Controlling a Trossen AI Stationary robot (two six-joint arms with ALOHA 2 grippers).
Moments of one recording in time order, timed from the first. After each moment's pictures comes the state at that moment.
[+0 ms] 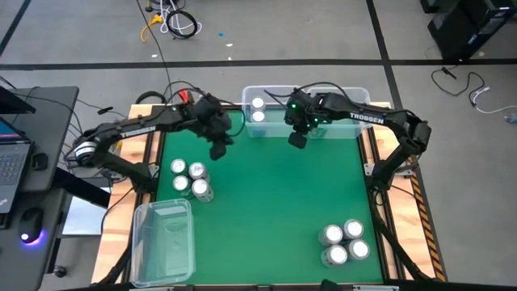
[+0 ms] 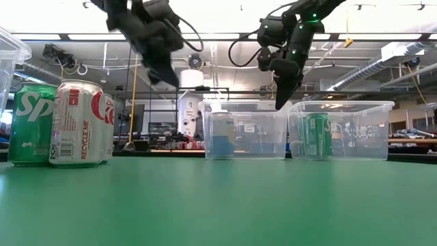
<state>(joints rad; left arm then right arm) 0.47 1.36 1.11 -0.67 0.30 0.15 -0.51 1.62 1.33 -0.87 0.04 -0.10</state>
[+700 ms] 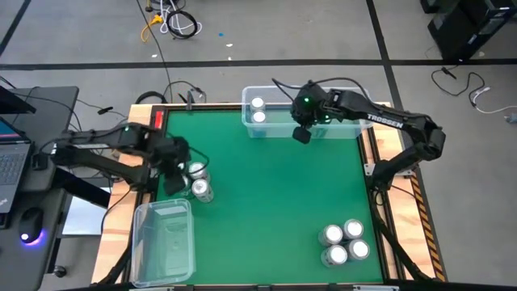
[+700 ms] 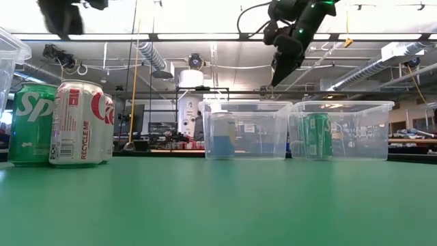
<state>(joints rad) -0.05 1.04 1.22 -1.43 0.12 -0.55 -0.48 1.47 1.33 -0.81 0.05 -0.17</state>
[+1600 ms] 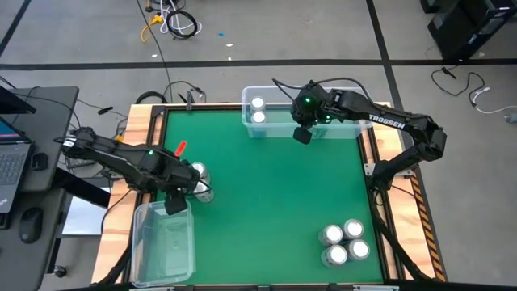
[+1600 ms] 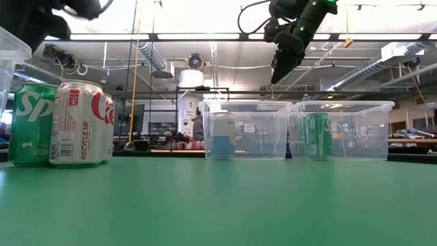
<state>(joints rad) -0.28 1.21 1.17 -1.50 0.10 -0.69 -0.48 1.46 1.33 -0.80 0.05 -0.18</state>
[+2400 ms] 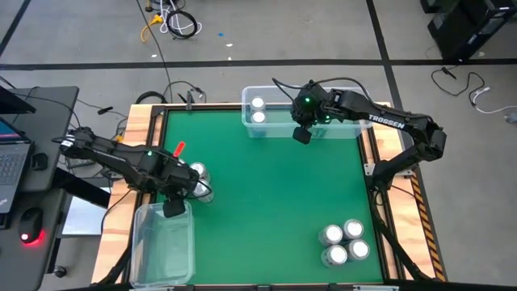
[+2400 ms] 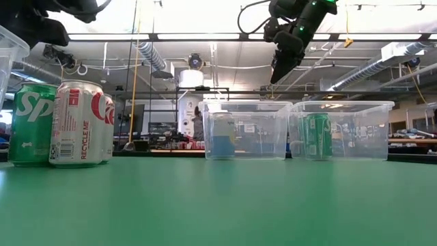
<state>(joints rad) -0.29 1.17 1.12 -1.42 0.19 -0.64 -0.48 1.47 1.33 -0.80 0.05 -0.18</state>
